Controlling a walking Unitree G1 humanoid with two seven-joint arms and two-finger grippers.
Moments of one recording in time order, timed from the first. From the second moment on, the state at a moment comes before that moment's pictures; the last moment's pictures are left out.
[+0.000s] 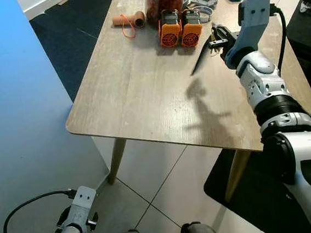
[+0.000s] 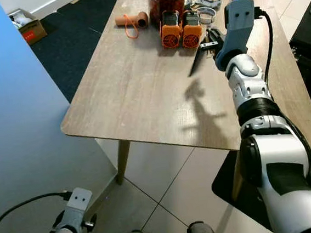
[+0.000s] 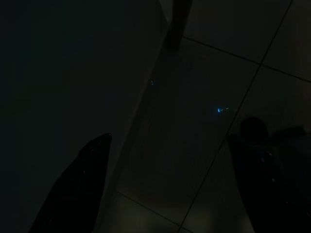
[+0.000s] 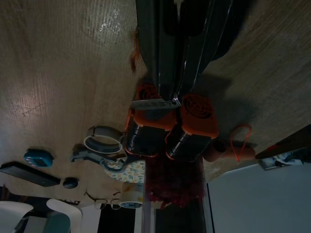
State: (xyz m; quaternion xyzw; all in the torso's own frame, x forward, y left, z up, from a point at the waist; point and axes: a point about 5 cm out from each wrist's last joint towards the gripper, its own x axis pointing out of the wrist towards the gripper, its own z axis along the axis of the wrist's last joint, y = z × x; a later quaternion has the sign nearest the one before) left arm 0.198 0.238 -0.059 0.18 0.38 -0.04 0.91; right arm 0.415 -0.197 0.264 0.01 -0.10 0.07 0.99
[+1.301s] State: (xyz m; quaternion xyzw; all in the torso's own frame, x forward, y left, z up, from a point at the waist) left arm 0.200 0.237 -0.057 0.17 0.37 -0.04 0.91; right arm 0.390 -0.185 0.276 0.01 -0.14 0.18 0.97
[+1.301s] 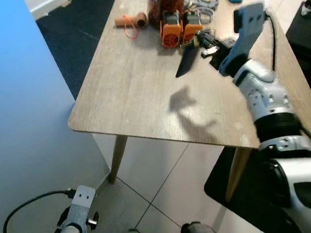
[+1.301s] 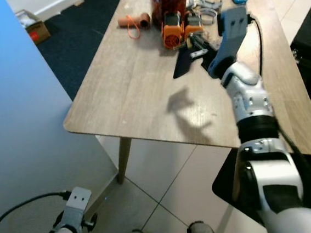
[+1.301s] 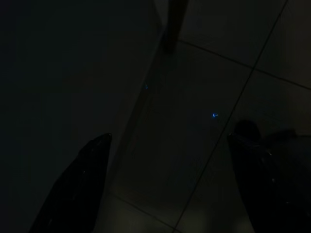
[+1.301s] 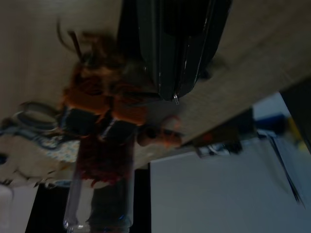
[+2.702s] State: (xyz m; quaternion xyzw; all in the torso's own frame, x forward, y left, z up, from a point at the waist) left arm 0.199 0.238 -0.058 0.17 0.38 -0.05 0.91; right arm 0.378 -0.204 0.312 0.12 -0.21 0.09 0.97
